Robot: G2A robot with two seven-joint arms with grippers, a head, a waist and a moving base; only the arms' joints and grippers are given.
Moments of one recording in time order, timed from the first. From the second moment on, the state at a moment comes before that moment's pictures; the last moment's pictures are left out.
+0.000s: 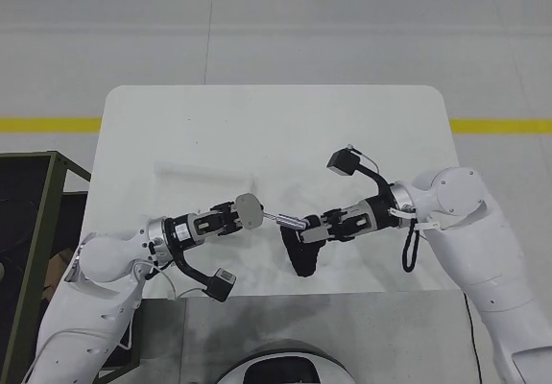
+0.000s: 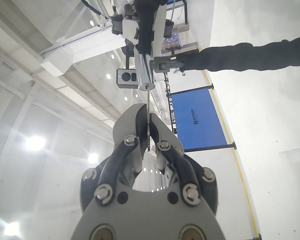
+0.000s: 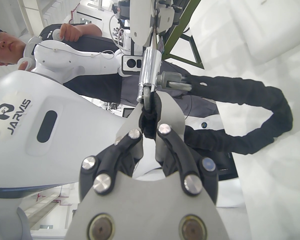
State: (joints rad) left arm 1.50 -1.07 -1.45 -1.98 2.83 0.18 0.93; right arm -0.99 -1.09 1.12 -1.63 0.42 -0.24 1.48
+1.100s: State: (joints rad) left arm 1.50 -1.08 -1.43 -1.99 2.84 0.20 0.94; right arm -0.99 -1.10 1.09 -1.60 0.44 -0.26 1.43
